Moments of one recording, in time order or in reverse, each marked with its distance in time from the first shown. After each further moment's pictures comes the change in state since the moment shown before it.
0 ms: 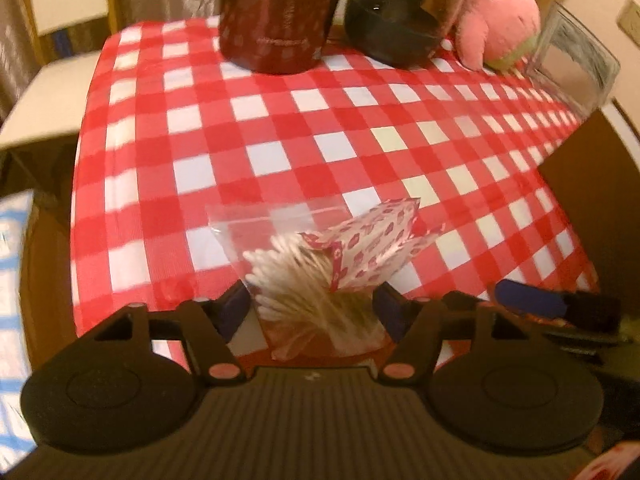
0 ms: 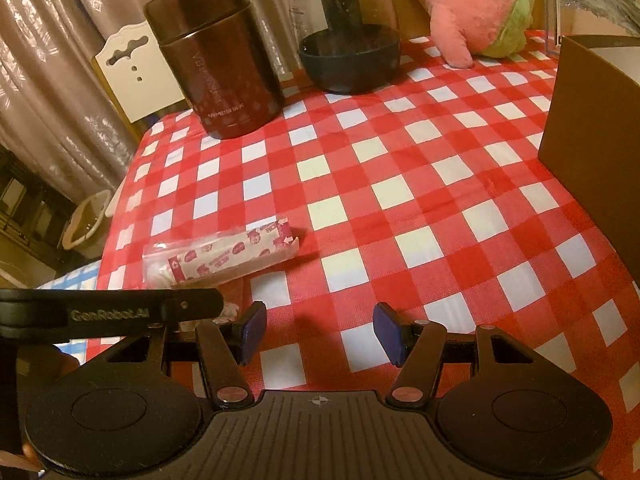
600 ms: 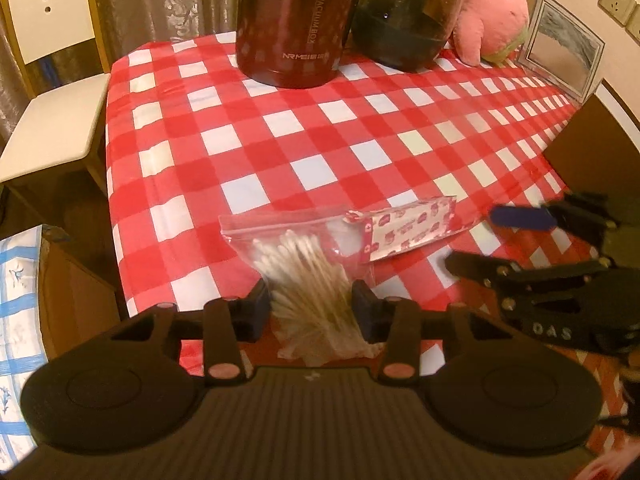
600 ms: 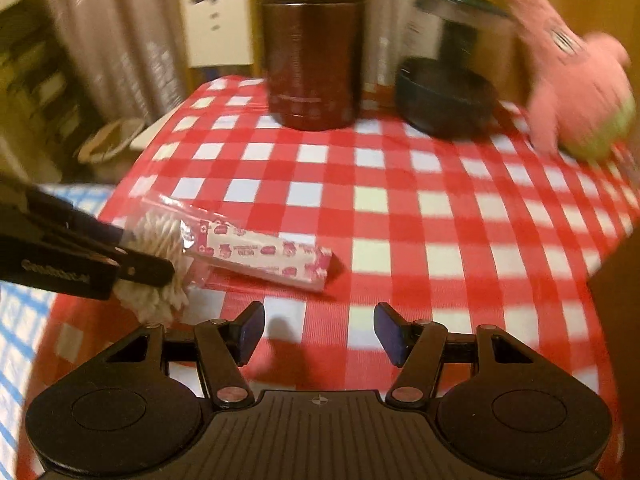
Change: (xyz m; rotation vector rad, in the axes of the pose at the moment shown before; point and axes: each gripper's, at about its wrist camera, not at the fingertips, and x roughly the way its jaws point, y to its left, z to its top) left arm -0.010 0.042 0.007 0.079 0.000 -0.020; right arm 0.031 0.032 0.013 -0.447 -0.024 0.009
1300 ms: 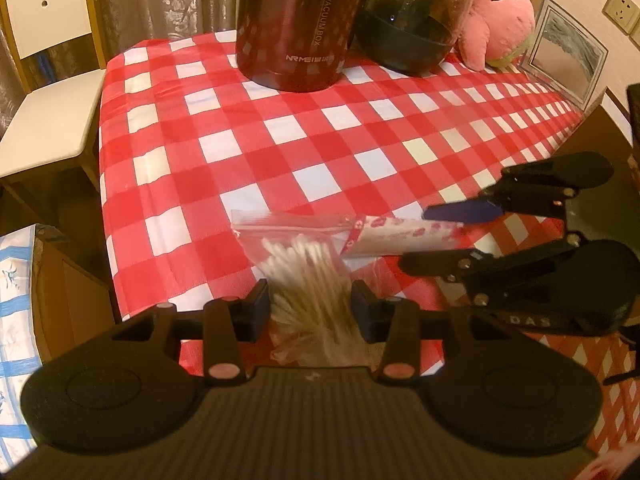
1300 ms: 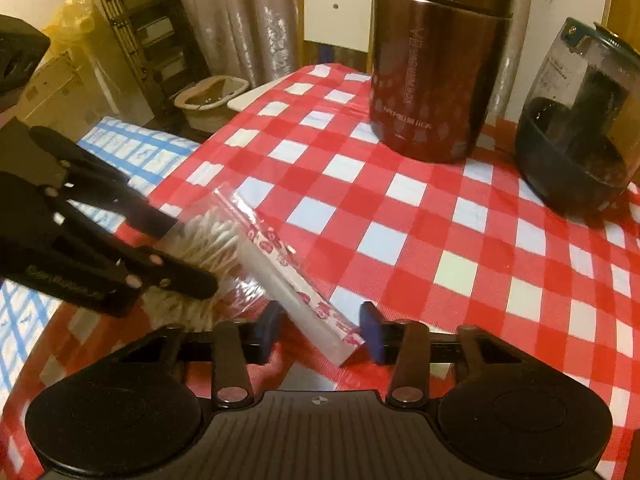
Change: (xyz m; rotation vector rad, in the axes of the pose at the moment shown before) left arm 0.007 0.003 0.008 -0.017 0.005 -0.011; right arm 0.038 -0.002 0.033 -0.241 0.063 0.257
